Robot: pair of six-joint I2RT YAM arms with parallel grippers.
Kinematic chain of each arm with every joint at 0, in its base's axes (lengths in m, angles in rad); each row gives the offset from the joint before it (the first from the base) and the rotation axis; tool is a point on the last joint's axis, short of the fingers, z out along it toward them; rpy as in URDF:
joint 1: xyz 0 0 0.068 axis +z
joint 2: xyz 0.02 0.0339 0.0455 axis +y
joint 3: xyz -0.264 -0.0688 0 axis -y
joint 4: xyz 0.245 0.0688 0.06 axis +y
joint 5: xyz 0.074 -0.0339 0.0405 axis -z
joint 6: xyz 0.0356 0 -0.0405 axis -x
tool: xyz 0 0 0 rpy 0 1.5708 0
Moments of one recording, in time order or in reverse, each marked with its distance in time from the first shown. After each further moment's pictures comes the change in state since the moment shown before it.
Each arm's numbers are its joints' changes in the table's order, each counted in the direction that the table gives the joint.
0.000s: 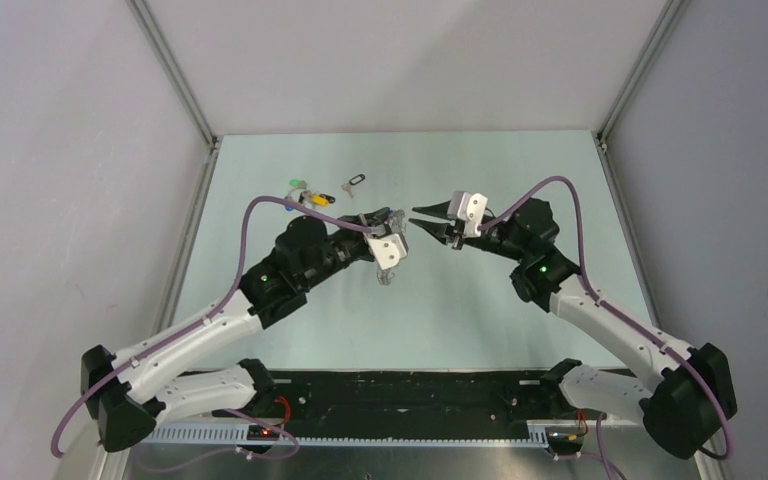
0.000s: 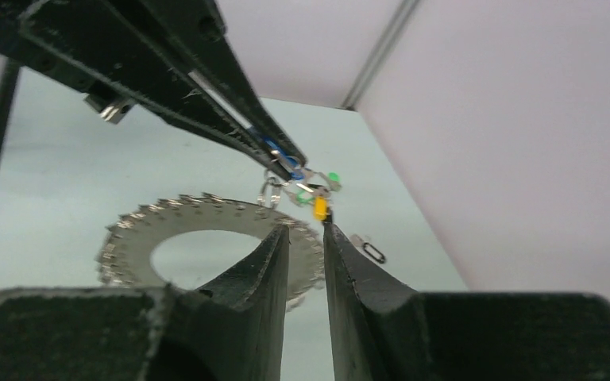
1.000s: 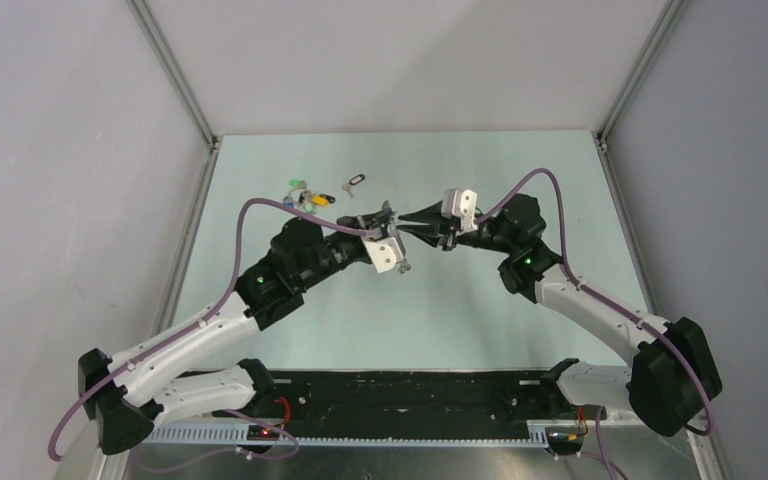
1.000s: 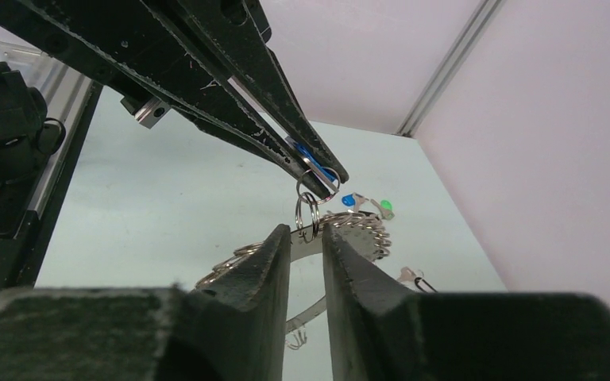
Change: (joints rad) left arm 0.000 -0.023 0.000 0.000 0.049 0.000; right arm -0.008 0.129 0.000 -0.158 -0.184 -0.114
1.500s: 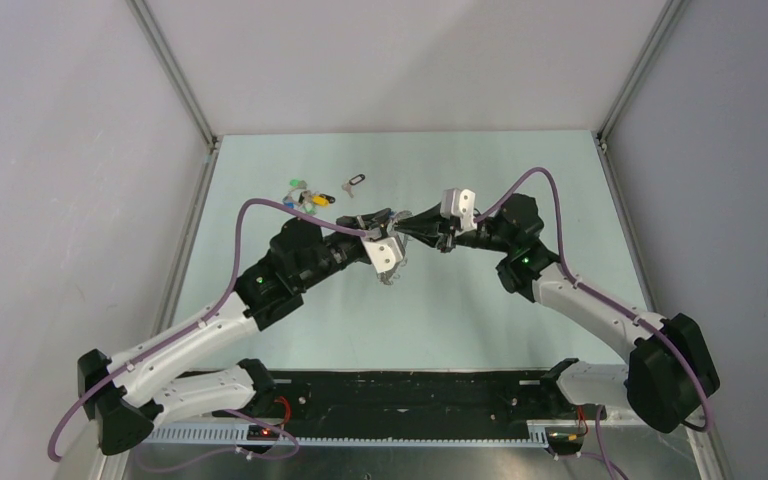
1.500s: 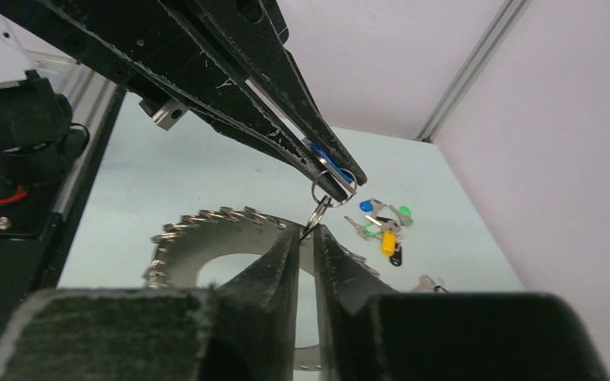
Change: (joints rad) left arm 0.000 -0.003 0.000 0.000 0.001 0.000; right arm 0.000 0.023 0.000 -0.032 -0.035 -0.041
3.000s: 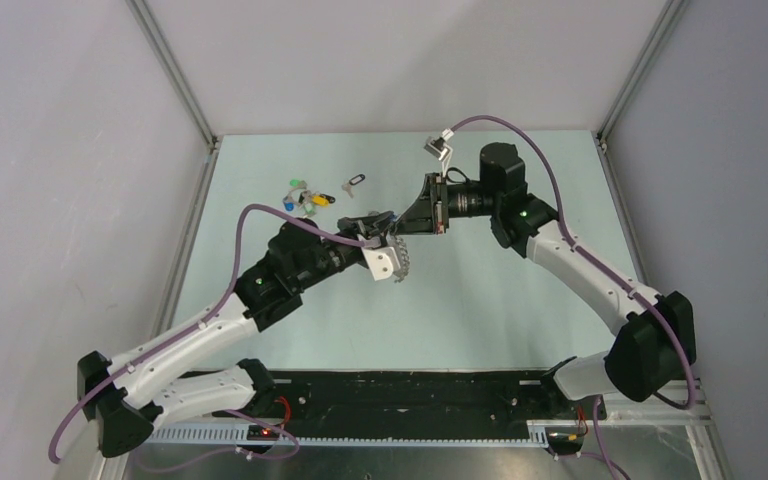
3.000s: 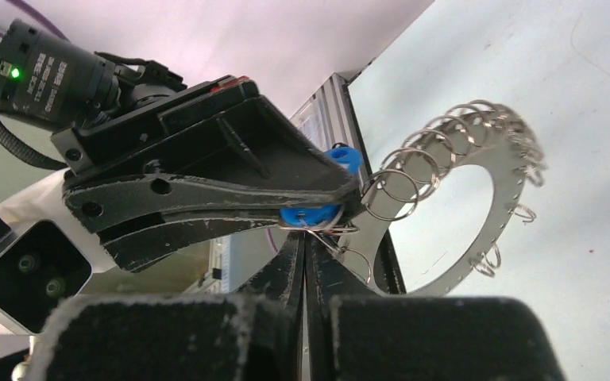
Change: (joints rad) left arm 0.010 -0.008 -0.024 -0.018 0.078 -0.061; right arm -0.055 0.161 0.390 0.593 -0.180 -0.878
